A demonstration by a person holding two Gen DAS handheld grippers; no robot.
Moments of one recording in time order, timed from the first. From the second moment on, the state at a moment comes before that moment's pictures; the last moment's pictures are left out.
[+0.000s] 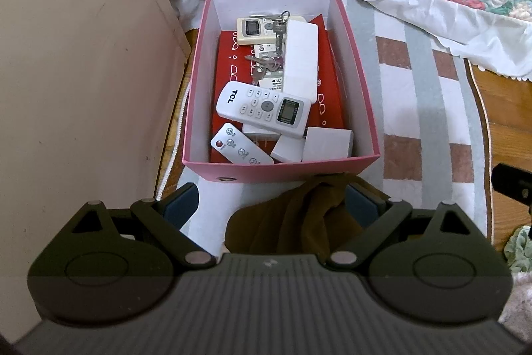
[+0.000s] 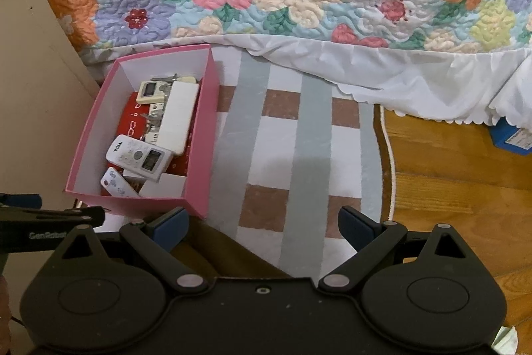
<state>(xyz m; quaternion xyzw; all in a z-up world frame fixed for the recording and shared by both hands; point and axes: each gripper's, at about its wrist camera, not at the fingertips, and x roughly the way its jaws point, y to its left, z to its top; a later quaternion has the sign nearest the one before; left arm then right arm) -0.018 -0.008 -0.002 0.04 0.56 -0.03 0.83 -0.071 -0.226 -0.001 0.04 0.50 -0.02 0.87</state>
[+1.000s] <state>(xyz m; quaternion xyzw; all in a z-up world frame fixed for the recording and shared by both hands) -0.019 -0.007 -0.003 0.07 0.55 -0.01 0.83 -0.072 -0.223 0.001 0.02 0.50 -0.03 0.87</state>
